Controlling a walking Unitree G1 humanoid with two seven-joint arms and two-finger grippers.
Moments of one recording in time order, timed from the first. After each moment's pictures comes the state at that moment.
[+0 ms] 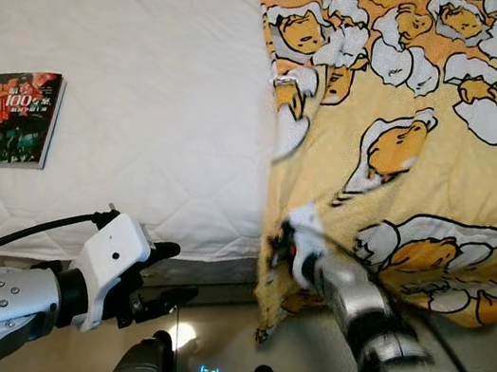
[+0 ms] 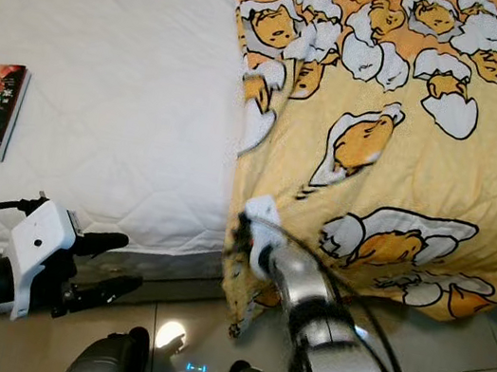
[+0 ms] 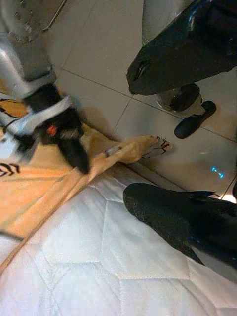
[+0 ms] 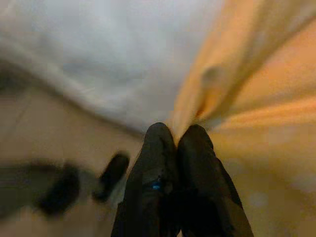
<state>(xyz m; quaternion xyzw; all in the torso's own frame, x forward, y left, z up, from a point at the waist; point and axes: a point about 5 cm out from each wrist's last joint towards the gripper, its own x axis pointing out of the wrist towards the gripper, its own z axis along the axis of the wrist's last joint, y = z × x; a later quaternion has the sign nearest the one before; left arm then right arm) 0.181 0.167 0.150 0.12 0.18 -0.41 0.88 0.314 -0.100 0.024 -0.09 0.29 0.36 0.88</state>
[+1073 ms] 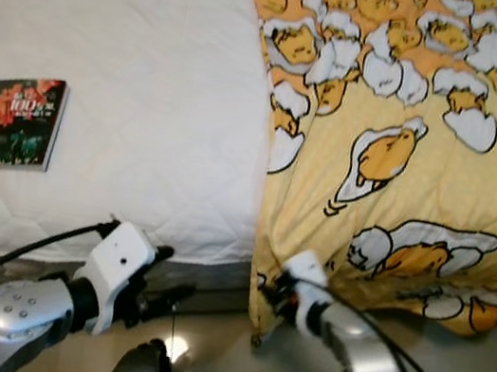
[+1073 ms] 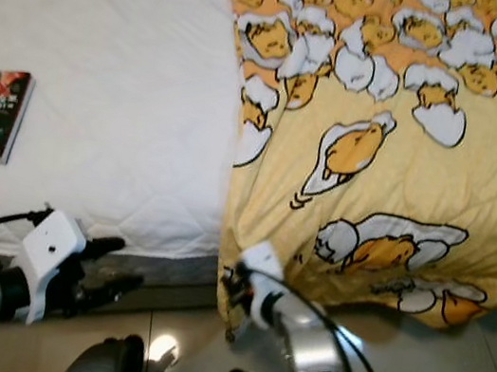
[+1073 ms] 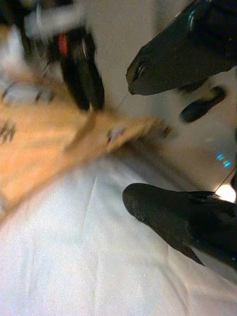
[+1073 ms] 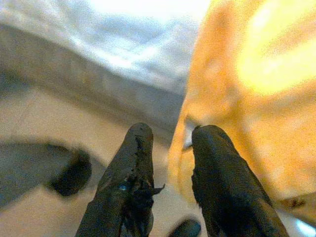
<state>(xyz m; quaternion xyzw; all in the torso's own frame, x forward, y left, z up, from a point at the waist) 0.189 0.167 0.124 0.10 0.19 -0.33 0.92 0.266 -0.121 0.014 -0.05 0.28 0.33 0.90</state>
